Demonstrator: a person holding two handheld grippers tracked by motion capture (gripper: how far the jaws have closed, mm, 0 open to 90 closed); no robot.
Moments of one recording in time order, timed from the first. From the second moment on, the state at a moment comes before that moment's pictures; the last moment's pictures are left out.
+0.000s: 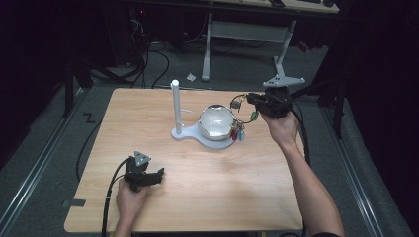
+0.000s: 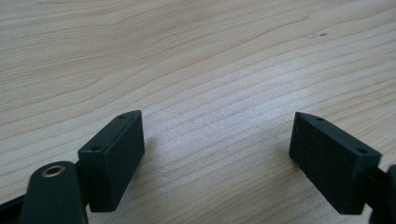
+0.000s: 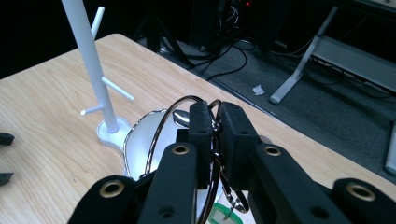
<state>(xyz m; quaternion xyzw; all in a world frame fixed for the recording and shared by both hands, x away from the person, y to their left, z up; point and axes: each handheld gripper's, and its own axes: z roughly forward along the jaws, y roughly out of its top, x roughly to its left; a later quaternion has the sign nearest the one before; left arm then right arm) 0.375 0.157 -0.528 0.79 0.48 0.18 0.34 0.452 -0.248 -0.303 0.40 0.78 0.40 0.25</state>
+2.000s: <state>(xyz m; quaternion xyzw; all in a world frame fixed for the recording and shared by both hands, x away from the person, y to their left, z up) 0.375 0.157 -0.528 0.79 0.48 0.18 0.34 0.507 -0.189 -0.355 0.43 0.78 0.39 0.23</state>
